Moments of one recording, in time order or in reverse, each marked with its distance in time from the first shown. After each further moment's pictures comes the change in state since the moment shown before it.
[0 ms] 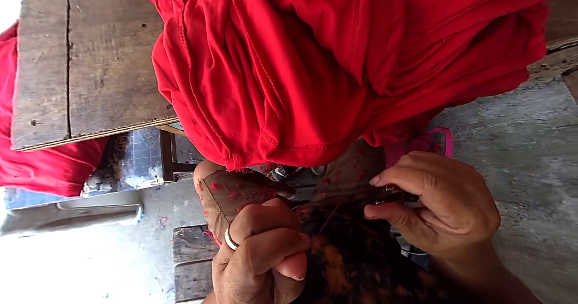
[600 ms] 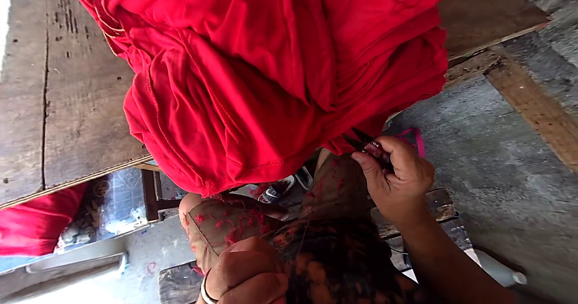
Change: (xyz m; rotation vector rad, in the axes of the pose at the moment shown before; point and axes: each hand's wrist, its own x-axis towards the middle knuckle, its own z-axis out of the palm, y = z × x) left_hand -0.005 0.008 0.002 -0.097 -0.092 0.111; right_hand -0.025 0.031 0.010 -0.335 0.378 0.219
